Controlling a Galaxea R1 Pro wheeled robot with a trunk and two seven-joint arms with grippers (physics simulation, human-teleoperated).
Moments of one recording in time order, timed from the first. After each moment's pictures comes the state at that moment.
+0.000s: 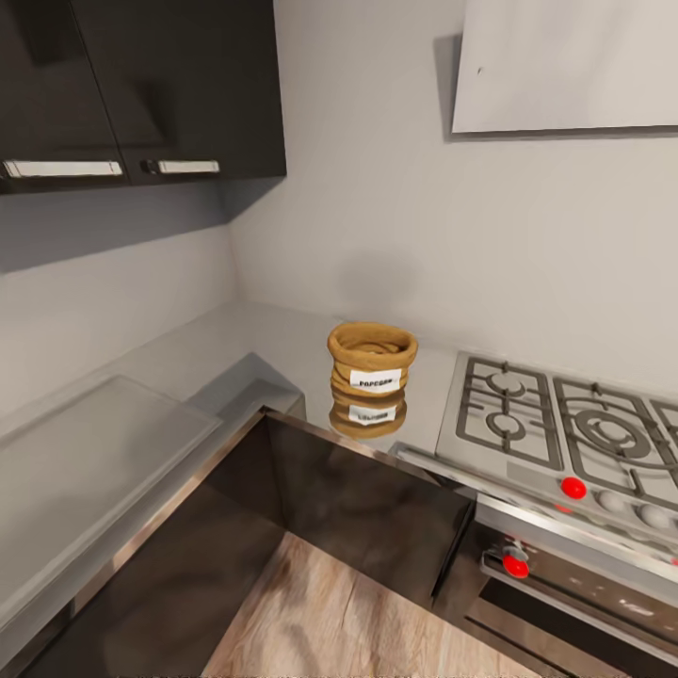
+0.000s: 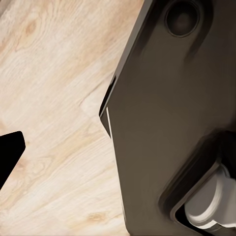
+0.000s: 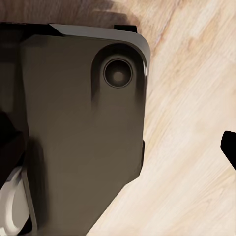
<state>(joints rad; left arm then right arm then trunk) 0.00 -0.01 0.00 -0.07 0.40 -0.09 0.16 -0.14 -0.01 -0.02 0.03 0.05 -0.10 0.00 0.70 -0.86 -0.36</state>
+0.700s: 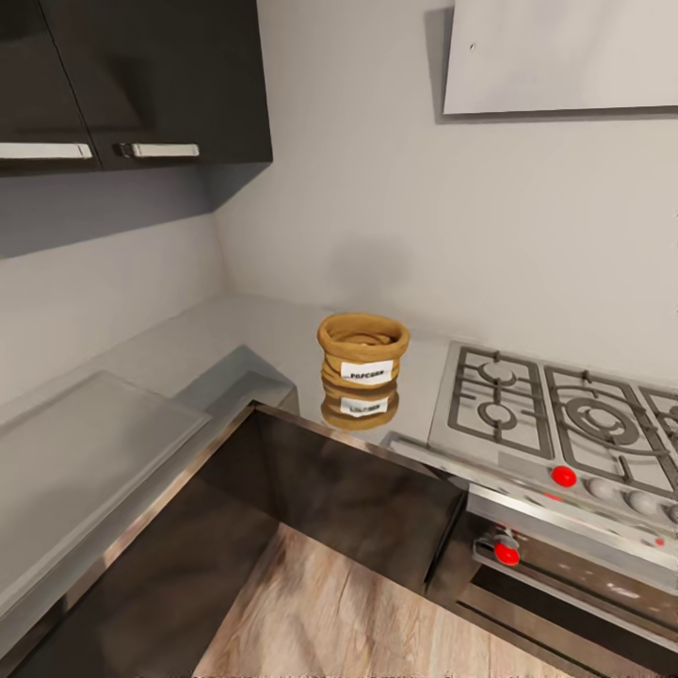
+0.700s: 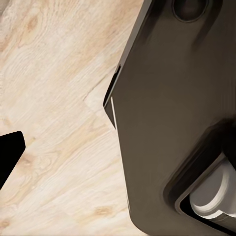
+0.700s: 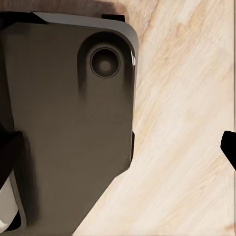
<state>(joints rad) 0.00 -0.01 0.00 -0.07 0.40 -0.09 0.16 -0.14 -0.01 -0.02 0.02 0.05 -0.10 -0.04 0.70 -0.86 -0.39</state>
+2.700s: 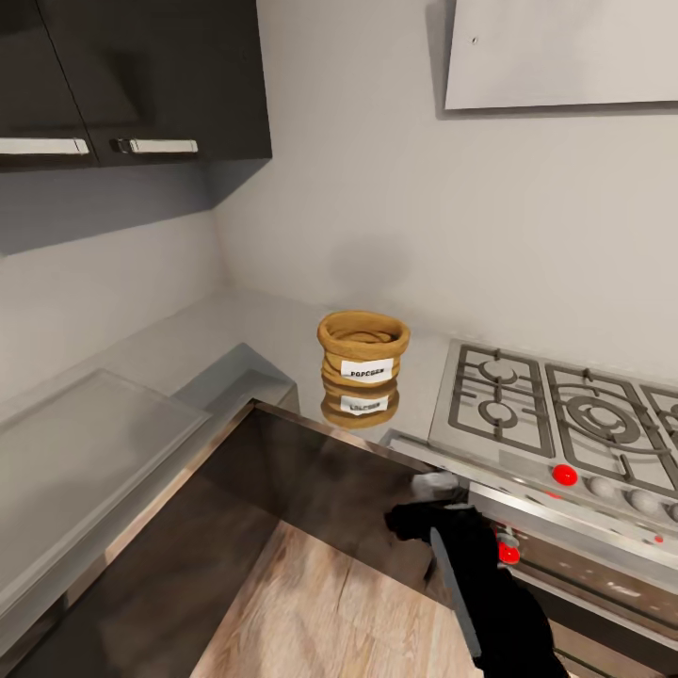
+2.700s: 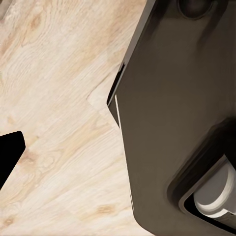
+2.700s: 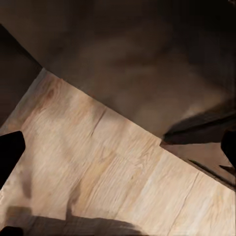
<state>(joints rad) 0.00 -0.01 0.00 -0.07 0.40 -0.09 0.16 -0.33 0.14 0.15 -1.52 0.07 1.04 -0.05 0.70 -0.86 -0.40</state>
